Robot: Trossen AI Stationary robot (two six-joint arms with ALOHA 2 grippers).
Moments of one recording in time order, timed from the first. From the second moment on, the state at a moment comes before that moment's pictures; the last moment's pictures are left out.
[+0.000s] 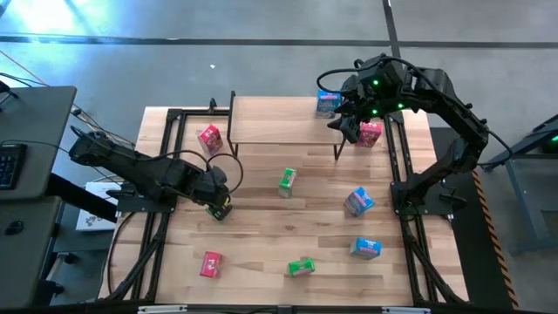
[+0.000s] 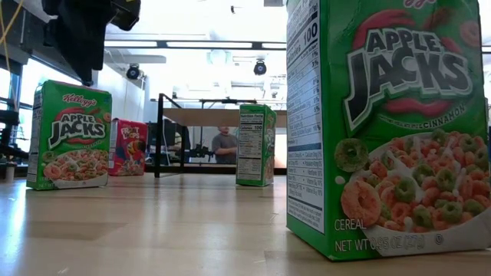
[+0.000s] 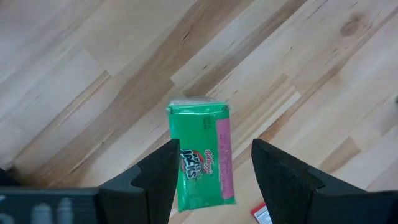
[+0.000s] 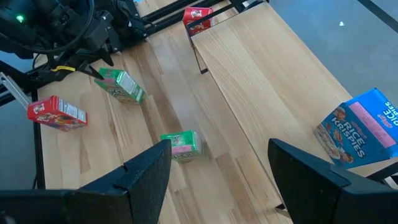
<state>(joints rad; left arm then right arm) -0.30 1.25 1.07 -1.13 -0.17 -1.11 -0.32 1.51 2.13 -1.39 -0.08 0.17</state>
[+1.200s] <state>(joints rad) -0.24 1.26 1.06 -1.16 -0.06 -1.07 -0.32 1.51 2.13 -1.39 -0.08 0.17</state>
